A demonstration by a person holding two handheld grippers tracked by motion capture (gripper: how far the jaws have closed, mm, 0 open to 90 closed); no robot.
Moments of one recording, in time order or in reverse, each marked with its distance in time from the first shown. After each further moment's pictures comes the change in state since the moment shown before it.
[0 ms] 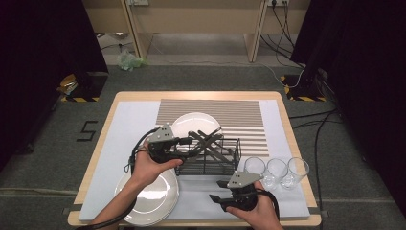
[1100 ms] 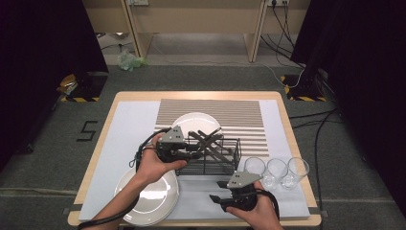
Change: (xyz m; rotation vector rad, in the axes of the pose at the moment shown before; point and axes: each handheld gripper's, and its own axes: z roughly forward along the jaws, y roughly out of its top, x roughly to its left) left arm -0.005 0.008 0.015 0.160 -0.051 0.083; right arm 0.000 0.000 0.001 0.012 0.002 0.002
